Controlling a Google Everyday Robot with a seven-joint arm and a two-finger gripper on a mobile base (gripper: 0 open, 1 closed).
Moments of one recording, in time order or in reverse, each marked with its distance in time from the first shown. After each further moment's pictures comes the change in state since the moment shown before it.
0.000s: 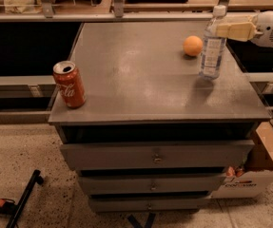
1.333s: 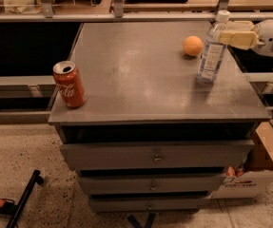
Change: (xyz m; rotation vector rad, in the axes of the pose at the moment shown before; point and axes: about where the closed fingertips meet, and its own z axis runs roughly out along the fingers) arm 0.013 0.008 -0.008 -0.075 -0.096 -0.080
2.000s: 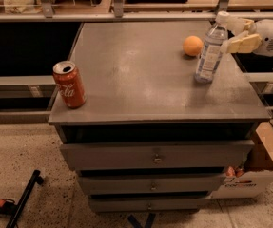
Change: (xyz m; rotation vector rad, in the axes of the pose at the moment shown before) arm 0.000 0.000 0.008 -0.010 -0.001 0.002
